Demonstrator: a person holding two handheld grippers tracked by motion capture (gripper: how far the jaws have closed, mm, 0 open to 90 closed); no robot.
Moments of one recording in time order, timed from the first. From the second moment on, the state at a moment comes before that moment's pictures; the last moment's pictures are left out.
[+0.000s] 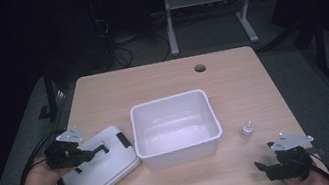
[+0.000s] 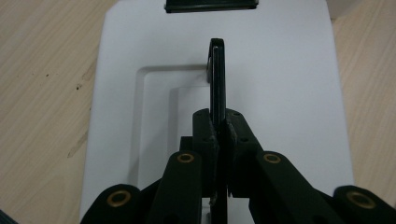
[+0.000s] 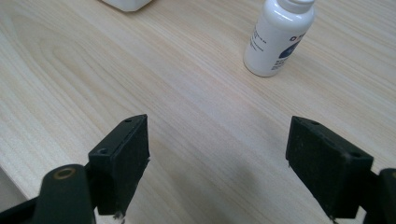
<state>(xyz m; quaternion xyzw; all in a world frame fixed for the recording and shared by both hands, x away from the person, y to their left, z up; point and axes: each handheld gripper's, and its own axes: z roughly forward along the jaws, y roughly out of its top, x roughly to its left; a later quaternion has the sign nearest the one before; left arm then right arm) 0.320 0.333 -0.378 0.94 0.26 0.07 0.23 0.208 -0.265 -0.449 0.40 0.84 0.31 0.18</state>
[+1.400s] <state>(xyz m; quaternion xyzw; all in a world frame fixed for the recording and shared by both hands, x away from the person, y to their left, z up) 0.295 0.320 -0.392 0.89 0.33 0.12 0.28 0.227 -0.294 -0.435 0.37 0.88 0.25 0.12</state>
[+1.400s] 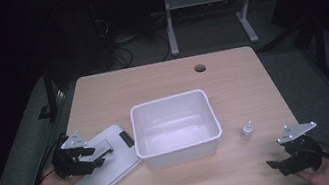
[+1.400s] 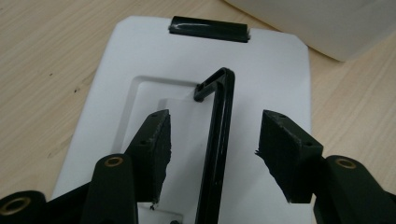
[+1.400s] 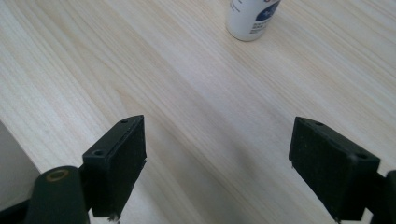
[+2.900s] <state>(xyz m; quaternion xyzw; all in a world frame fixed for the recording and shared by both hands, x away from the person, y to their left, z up) 0.277 0.340 -0.405 0.87 0.35 0.12 0.32 0.305 -0.274 -0.386 0.26 0.95 0.12 0.08</state>
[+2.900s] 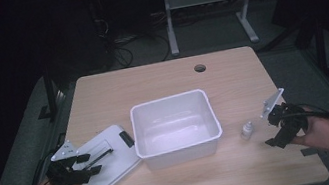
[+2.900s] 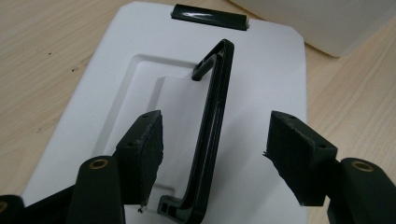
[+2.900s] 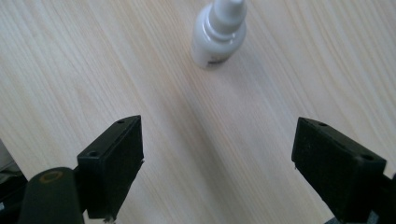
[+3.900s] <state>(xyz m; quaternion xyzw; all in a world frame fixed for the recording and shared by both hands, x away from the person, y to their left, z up) 0.275 0.345 -0.406 0.87 0.35 0.13 0.32 0.345 -0.226 -0.385 0.19 0.98 0.08 0.06</state>
